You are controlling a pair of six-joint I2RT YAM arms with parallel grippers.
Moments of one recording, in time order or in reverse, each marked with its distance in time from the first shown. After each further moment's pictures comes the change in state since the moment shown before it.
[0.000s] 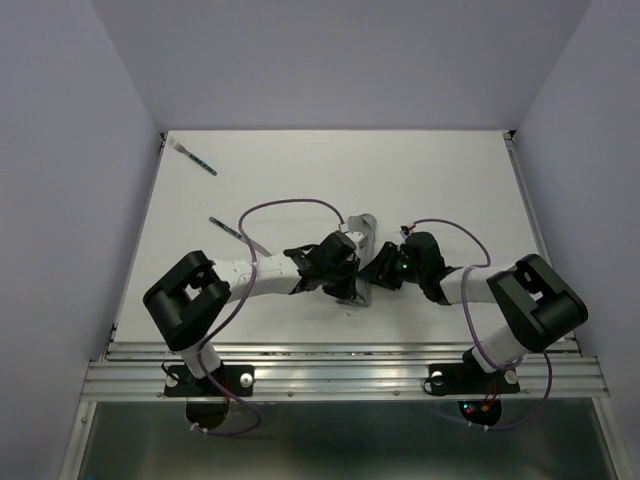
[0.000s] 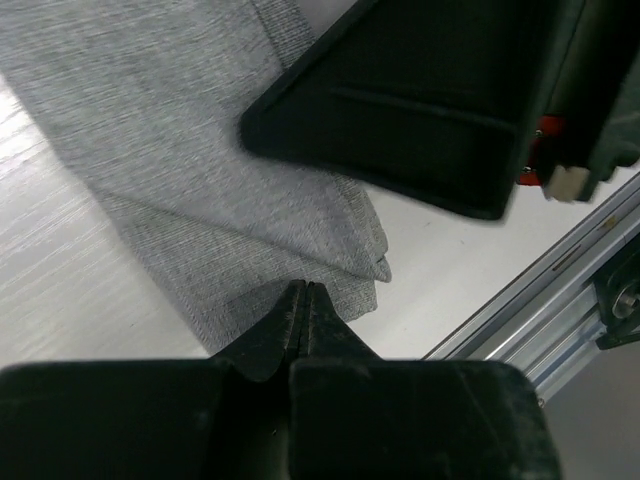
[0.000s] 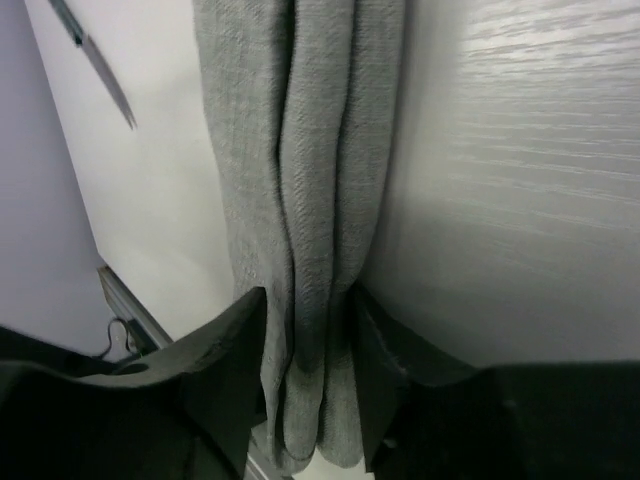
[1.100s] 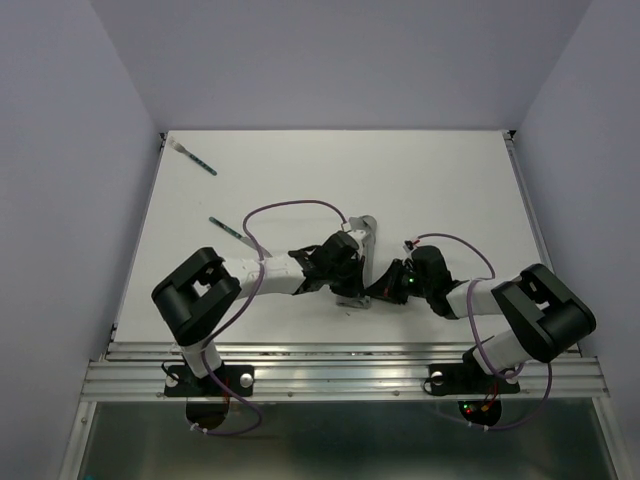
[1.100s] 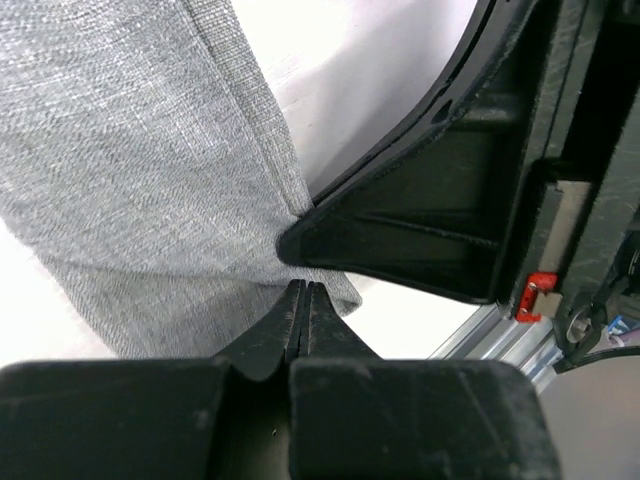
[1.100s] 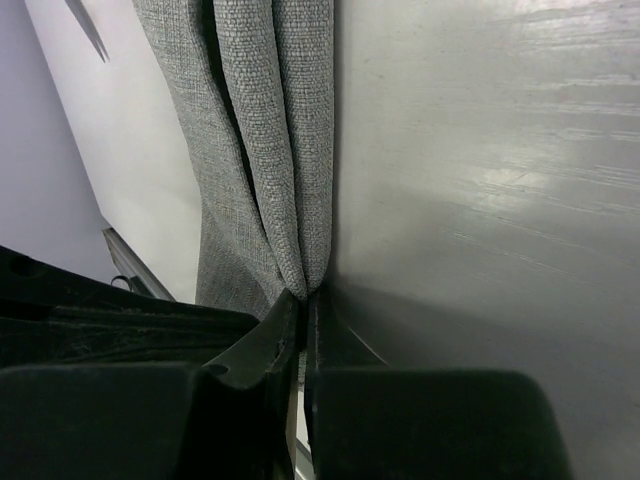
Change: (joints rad) left arm -0.002 0.083 -0.003 0.154 0.047 -0.072; right arm 0.006 -0.069 -0.133 0.056 -0.085 0.053
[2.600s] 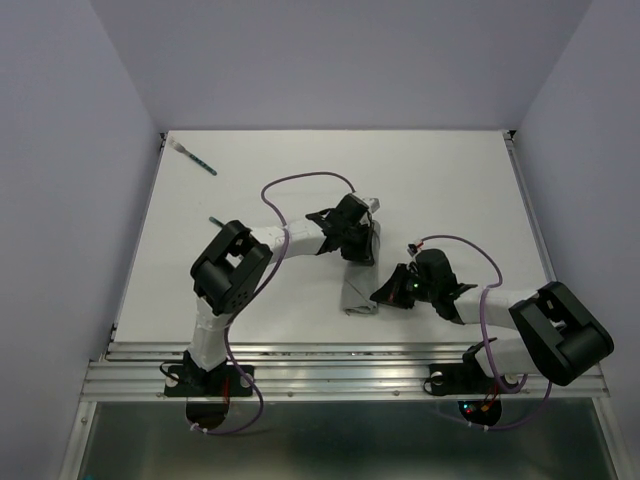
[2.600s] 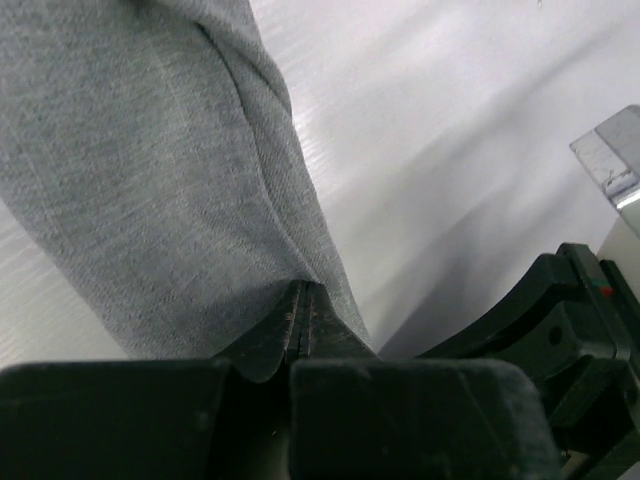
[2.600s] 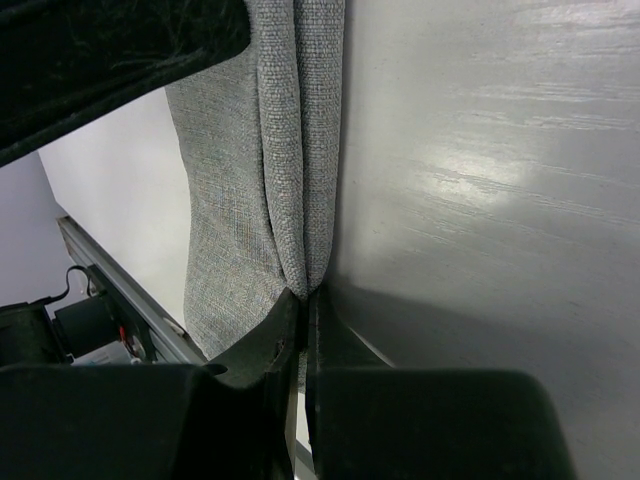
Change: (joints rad) left arm 0.138 0.264 0.384 -0.174 0.083 0.062; right arm 0.000 -0.137 -0.026 -0.162 0.034 -0.095
